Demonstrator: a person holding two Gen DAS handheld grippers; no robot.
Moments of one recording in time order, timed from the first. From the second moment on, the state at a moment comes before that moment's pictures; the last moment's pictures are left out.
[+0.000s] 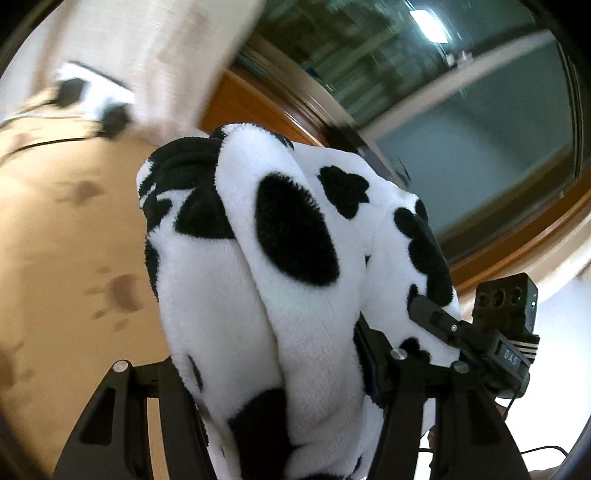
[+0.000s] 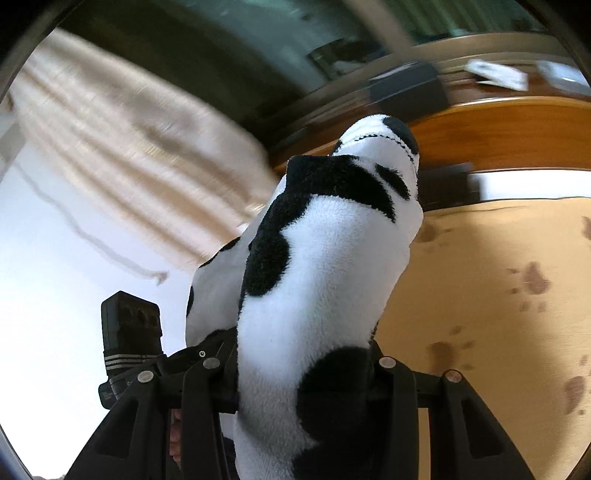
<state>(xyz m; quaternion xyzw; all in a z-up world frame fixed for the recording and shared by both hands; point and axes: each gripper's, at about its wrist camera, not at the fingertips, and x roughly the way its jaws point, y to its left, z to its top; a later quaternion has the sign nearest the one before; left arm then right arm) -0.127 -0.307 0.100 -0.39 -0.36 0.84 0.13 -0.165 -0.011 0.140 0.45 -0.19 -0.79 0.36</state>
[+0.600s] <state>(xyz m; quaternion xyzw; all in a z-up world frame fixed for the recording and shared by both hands) 0.183 -0.501 0.109 -0.30 -0.44 0.83 -0.19 -0.036 -0.343 0.121 0.51 -0.09 -0.59 0.62</state>
